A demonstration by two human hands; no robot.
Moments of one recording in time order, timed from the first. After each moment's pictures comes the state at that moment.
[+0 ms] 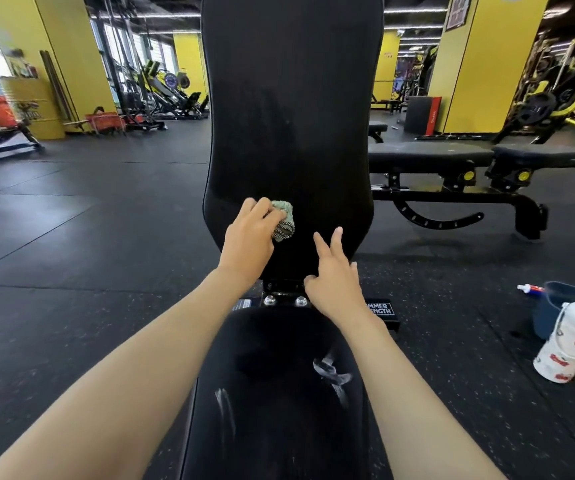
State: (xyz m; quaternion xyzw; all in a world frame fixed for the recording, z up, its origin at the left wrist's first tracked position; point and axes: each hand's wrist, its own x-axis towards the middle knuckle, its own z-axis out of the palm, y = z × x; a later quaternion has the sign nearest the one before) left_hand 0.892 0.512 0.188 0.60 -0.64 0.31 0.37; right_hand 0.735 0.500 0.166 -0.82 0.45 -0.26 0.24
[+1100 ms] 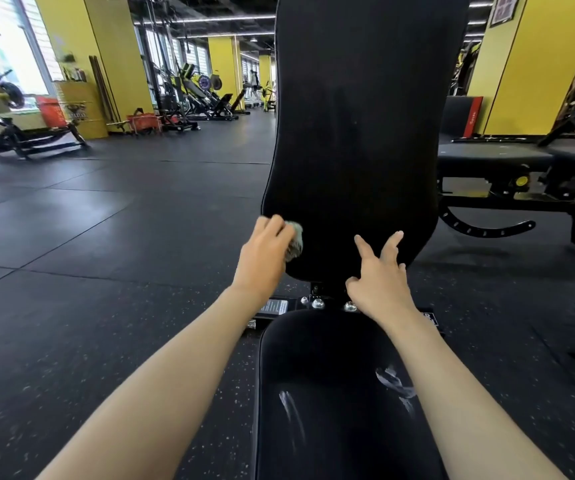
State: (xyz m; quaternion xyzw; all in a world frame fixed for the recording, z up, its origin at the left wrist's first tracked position) left_hand 0.946 0.554 0.168 0.66 -0.63 0.26 0.31; right_hand 0.761 0.508 0.176 -0.82 0.49 -0.22 0.18
